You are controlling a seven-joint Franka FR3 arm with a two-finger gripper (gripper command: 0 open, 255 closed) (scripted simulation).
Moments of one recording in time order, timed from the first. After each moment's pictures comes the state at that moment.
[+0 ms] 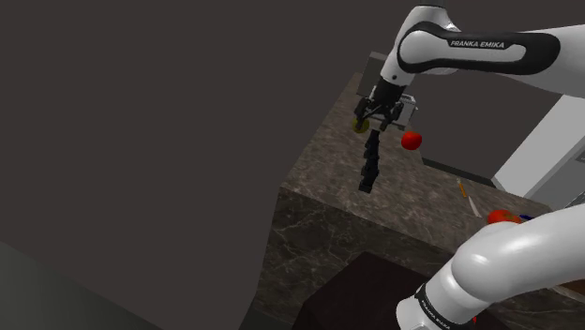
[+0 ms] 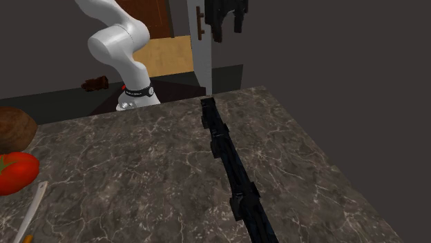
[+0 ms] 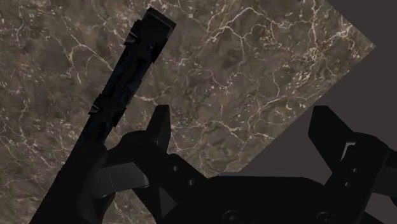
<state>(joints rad) -0.14 -0.43 -0.05 -2.17 -0.04 1.82 0.25</state>
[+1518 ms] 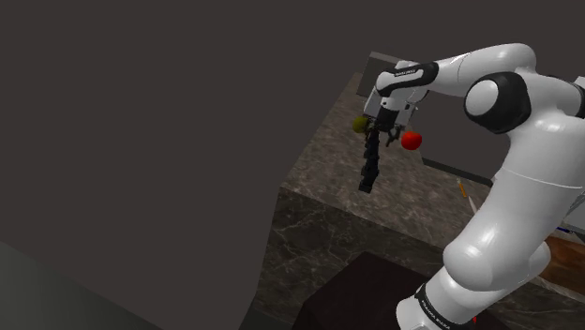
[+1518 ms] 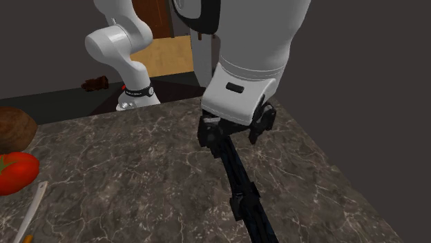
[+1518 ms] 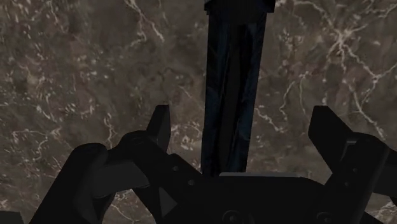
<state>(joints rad) -0.36 0.25 -0.27 -1.73 0.06 1.91 0.35</state>
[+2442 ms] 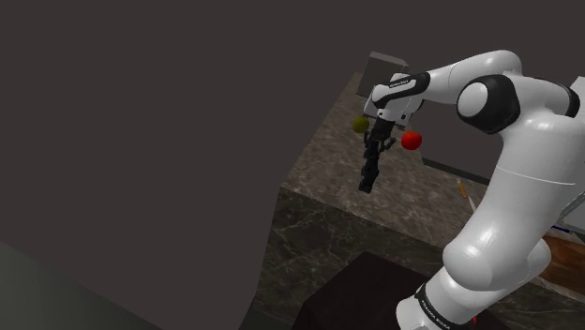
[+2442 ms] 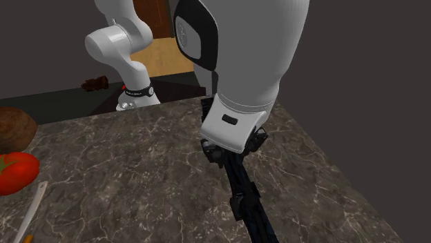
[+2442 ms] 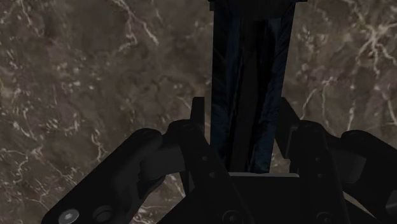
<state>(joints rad) -0.37 0.30 -0.27 -1.79 0.08 2.00 0.35</state>
